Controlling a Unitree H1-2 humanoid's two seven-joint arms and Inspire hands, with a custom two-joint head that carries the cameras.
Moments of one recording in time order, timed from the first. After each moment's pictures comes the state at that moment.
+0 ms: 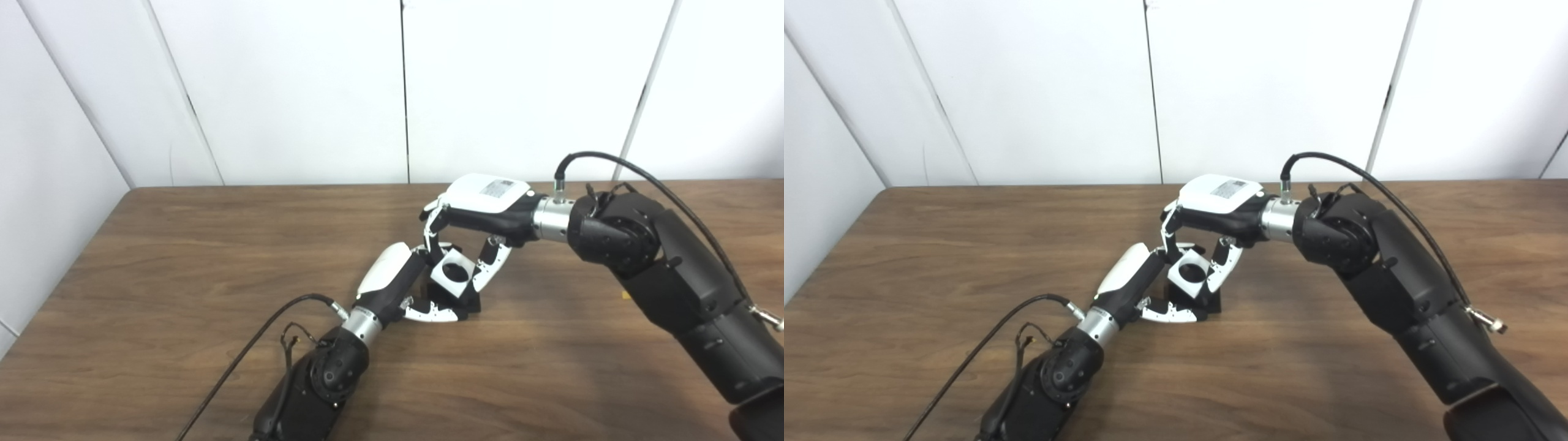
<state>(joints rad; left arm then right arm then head) -0.41 0.10 -0.35 0.43 0.48 -0.26 0.04 -0.82 -0.38 0.46 0.18 -0.58 -0.32 0.63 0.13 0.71</state>
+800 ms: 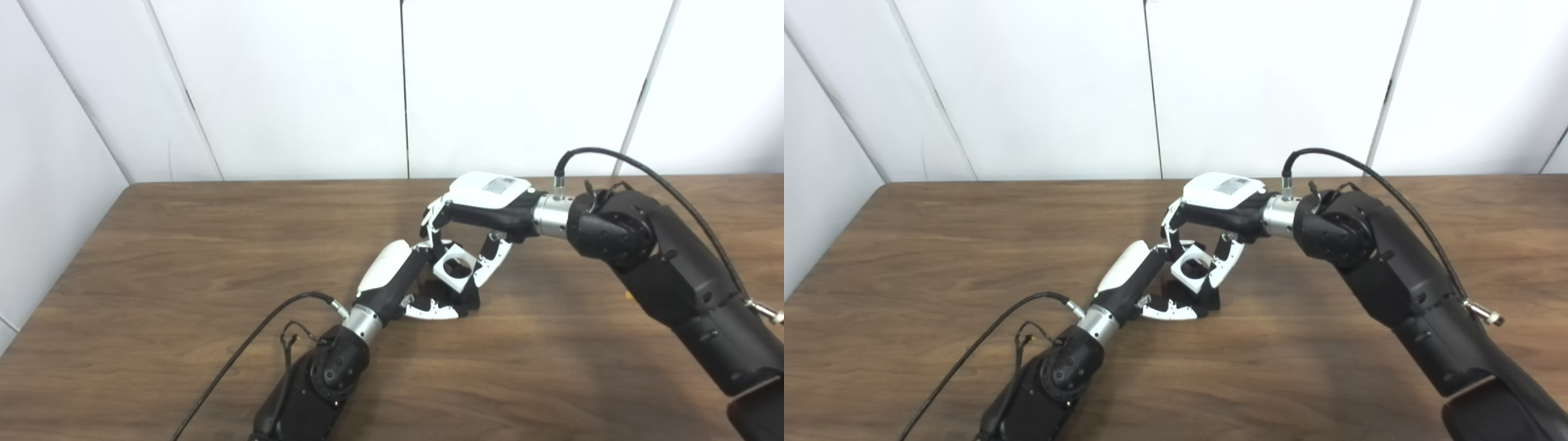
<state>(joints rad) -0.40 0.11 -0.36 0.41 0.47 -0.24 0.04 -0.82 -0.39 0.47 0.23 -0.58 -0.33 0.61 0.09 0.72</state>
